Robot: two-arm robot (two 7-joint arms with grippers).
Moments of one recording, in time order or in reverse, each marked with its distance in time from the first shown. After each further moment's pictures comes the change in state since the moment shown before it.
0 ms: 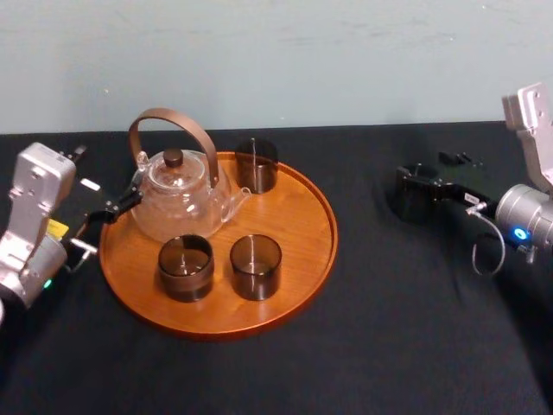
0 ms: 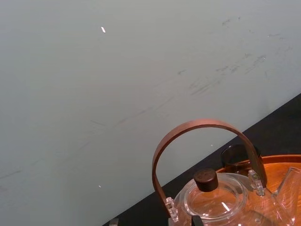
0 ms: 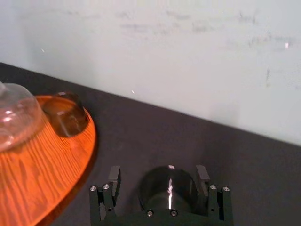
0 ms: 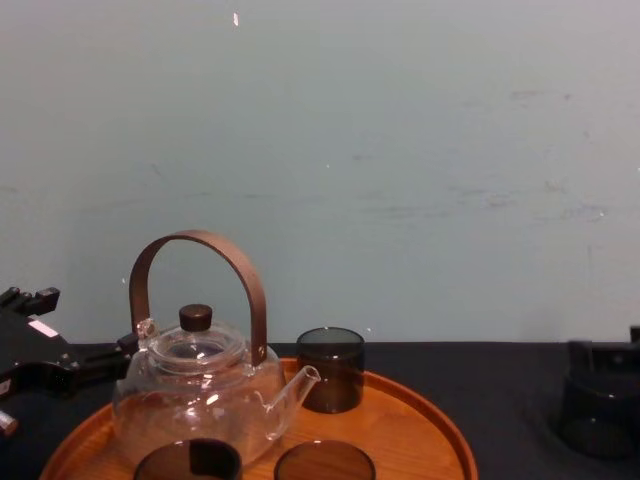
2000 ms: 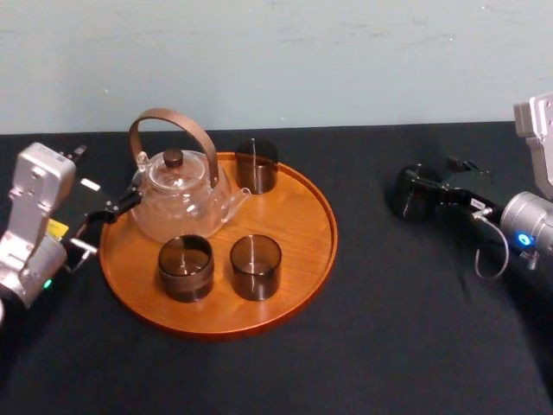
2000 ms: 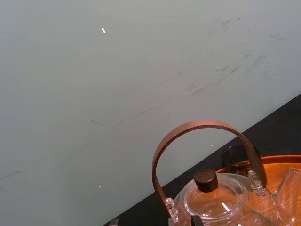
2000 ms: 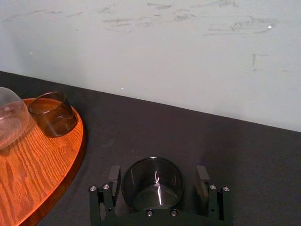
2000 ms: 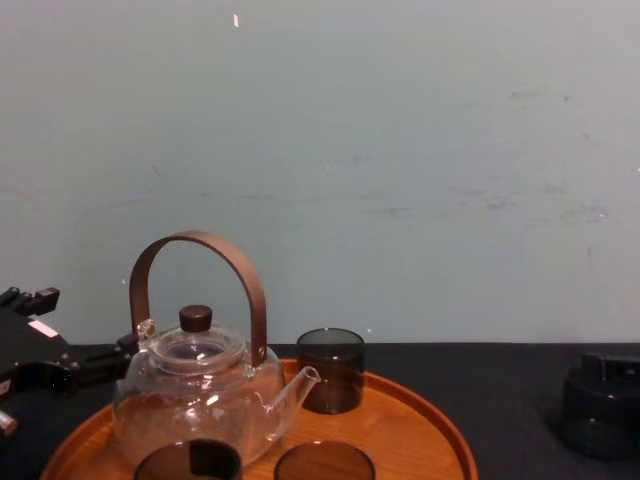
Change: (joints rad) left arm 0.000 0.000 0.000 0.000 0.000 0.000 0.000; right arm 0.016 -0.008 0.008 0.085 0.040 -0.046 0.013
